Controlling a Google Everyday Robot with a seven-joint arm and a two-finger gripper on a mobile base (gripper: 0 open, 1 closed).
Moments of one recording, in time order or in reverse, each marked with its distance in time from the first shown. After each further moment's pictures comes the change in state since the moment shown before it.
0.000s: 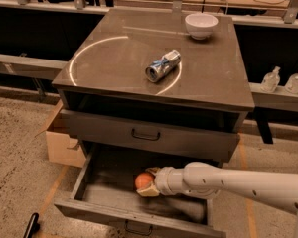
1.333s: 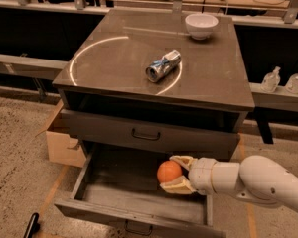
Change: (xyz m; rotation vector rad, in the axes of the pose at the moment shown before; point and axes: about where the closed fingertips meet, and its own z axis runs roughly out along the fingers) arm -0.079 0.022 -0.201 0.058 -0.122 -0.053
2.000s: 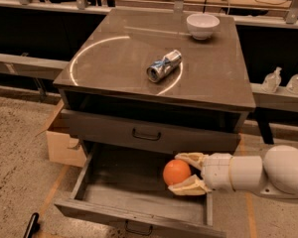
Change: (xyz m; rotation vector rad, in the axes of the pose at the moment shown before) arm -0.039 0.012 -0.058 -0.087 -0.052 -0.052
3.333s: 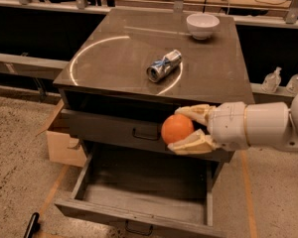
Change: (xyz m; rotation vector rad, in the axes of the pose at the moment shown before) arm -0.136 -0.041 -0.060 0.047 -0.040 -0.121
